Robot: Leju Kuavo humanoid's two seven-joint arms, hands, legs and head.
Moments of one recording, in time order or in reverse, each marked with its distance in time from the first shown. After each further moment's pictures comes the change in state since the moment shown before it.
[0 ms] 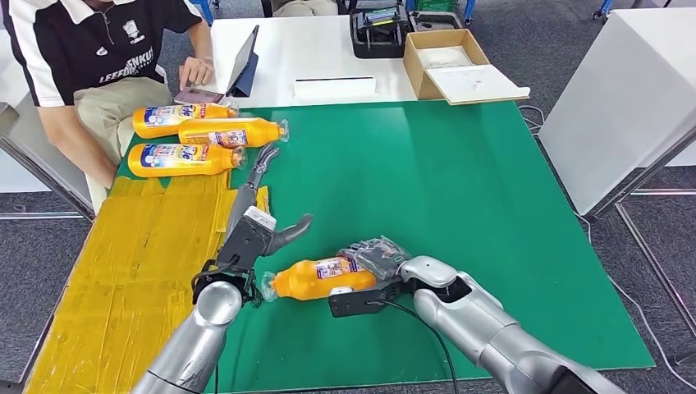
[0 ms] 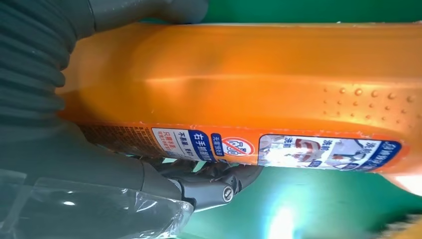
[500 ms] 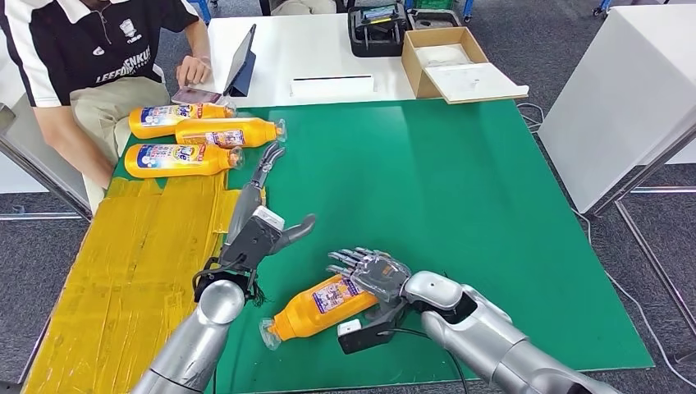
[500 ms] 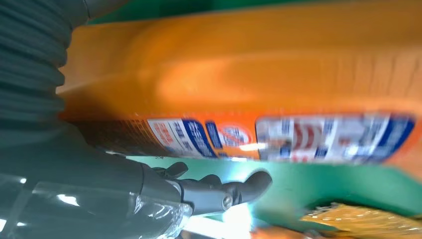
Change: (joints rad) left arm -0.015 -0.007 0.000 0.009 -0.054 -0.012 0.014; right arm 0.056 -0.047 0.048 -0.102 0.087 -0.139 -0.161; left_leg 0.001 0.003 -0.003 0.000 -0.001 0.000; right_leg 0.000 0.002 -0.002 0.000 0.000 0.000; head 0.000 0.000
